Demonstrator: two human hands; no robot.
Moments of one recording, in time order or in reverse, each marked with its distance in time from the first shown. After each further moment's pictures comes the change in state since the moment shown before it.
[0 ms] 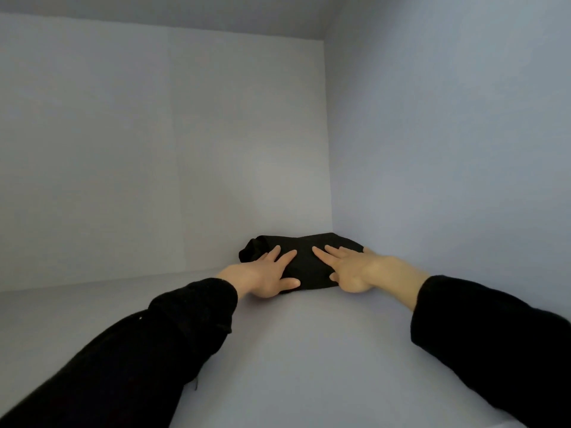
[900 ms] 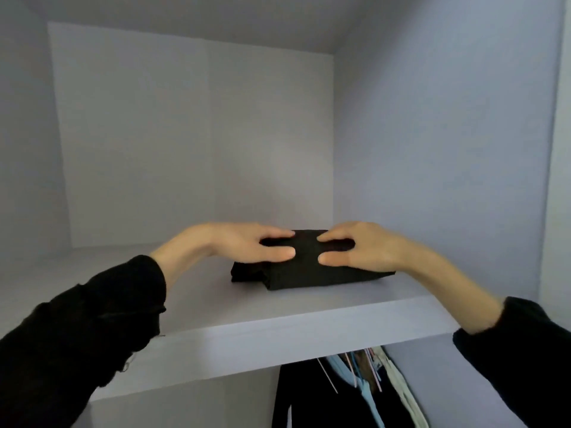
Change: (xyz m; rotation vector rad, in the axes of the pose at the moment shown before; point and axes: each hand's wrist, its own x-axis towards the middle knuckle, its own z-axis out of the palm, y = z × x) left_hand -0.218 -0.006 -0.045 -0.227 0.015 0.194; right_hand -0.198 -0.076 -0.034 0.434 0.309 -0.167
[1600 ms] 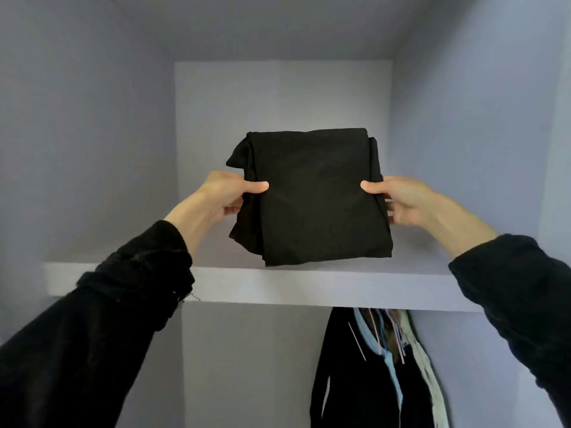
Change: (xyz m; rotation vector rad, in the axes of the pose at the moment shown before) left_hand -0.138 0.040 -0.019 -0.935 0.859 -0.447; right_hand -0.029 -0.030 -0.044 1.134 0.007 0.196
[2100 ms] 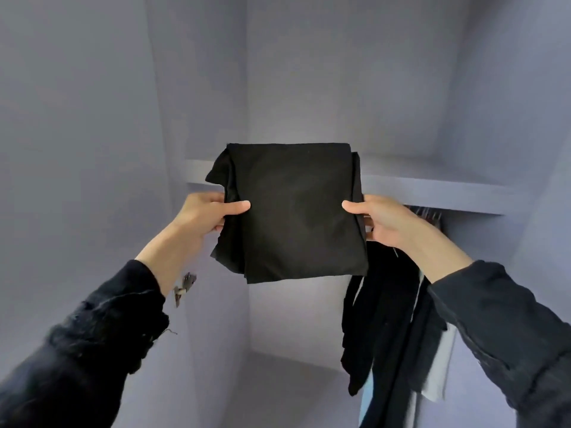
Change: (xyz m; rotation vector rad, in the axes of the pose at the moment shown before) left_hand -0.225 -0.104 -0.140 0.065 0.113 -0.236; right_hand -0.185 0.095 0.129 0.050 -0.264 0.192
